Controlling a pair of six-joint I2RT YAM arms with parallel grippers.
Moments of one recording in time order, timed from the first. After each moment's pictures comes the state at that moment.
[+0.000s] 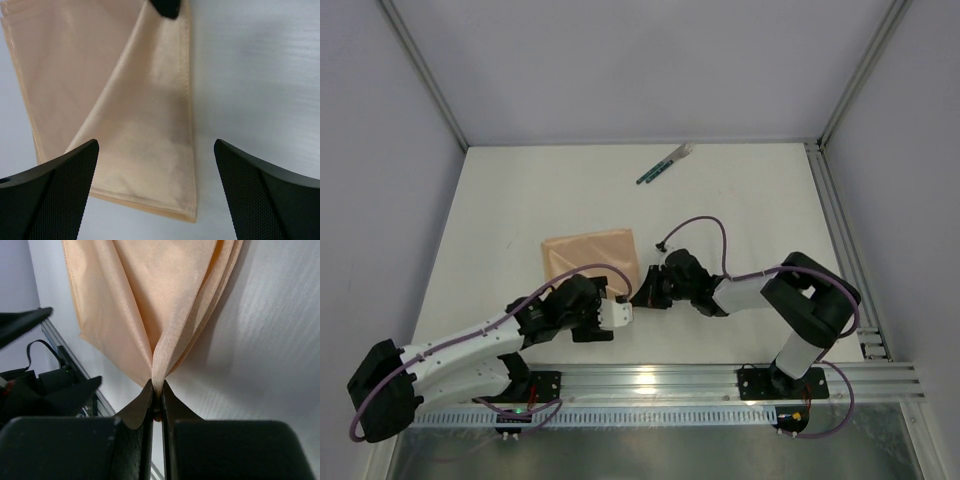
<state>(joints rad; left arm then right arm) -0.87 0.94 0.49 -0.45 -0.05 0.69 0.83 1.70 0.58 0.48 -0.31 0.95</state>
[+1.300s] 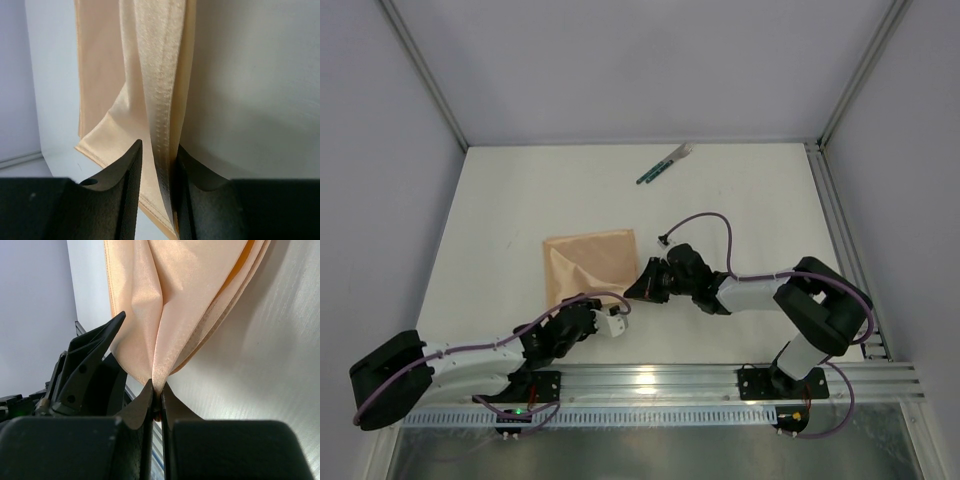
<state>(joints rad) -1.04 0.97 0.14 0.18 -0.50 0.74 0.83 1.61 0.61 0.47 -0.30 1.08</state>
